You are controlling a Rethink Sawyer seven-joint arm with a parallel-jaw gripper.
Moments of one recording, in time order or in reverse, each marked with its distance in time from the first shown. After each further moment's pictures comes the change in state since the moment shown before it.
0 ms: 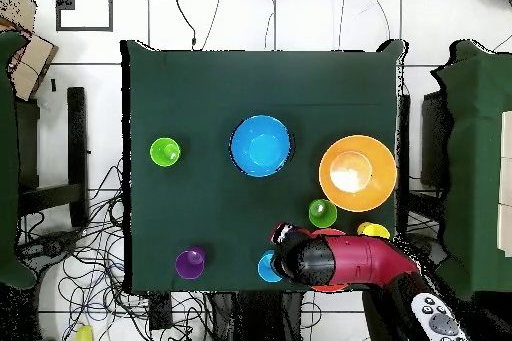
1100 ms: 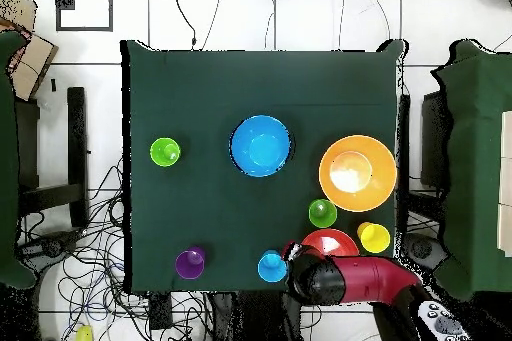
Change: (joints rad) arm -0.053 0.121 -0.076 0.008 -0.145 -0.134 0.000
